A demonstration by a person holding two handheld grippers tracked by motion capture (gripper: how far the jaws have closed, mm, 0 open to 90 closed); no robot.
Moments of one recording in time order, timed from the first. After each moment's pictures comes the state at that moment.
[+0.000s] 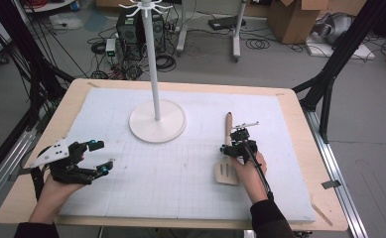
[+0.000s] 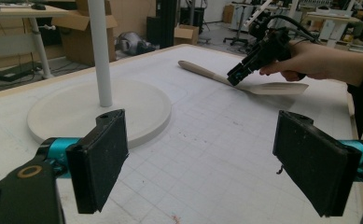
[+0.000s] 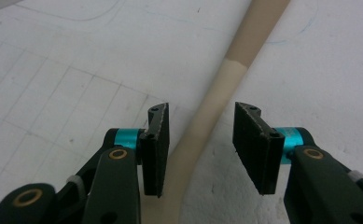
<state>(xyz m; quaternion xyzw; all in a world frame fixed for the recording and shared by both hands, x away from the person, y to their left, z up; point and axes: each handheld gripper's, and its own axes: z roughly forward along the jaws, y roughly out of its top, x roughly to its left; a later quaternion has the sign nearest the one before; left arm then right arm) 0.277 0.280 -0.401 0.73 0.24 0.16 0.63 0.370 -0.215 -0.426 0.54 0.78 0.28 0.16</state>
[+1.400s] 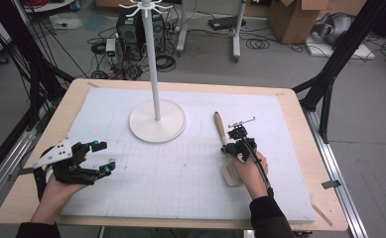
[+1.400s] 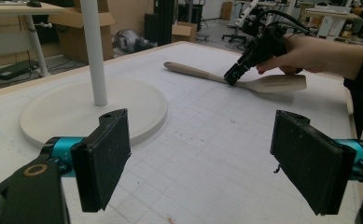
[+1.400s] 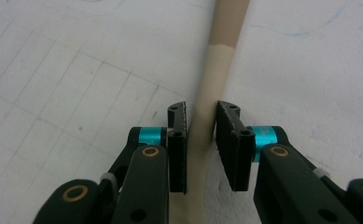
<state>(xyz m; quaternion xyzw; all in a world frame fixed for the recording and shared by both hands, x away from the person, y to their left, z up) 0.277 0.274 -0.402 0.73 0.24 0.15 0.62 0.379 -0.213 -0.421 0.52 0.80 0.25 0.12</state>
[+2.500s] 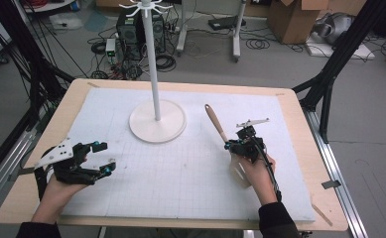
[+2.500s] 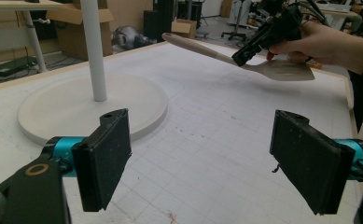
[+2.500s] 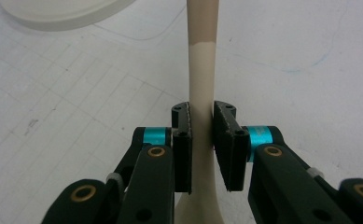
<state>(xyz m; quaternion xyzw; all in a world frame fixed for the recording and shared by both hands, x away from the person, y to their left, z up) 0.279 0.276 -0.407 0.73 0.24 0.15 0.62 0.360 -0.232 -0.398 0.48 0.80 0.34 0.12</state>
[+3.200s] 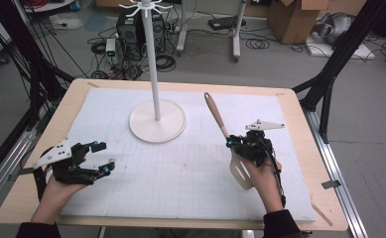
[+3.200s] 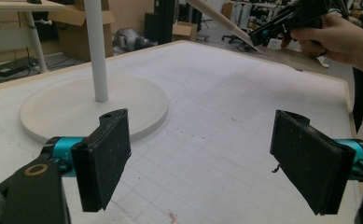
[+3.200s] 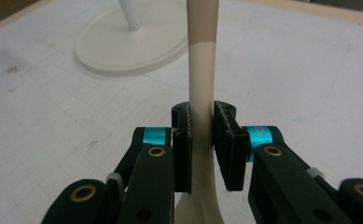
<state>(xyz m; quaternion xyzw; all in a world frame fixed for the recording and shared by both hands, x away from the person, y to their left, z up) 0.277 0.277 -0.405 0.73 0.24 0.15 0.63 0.326 -0.238 -0.367 0.43 0.77 0.44 0.16</state>
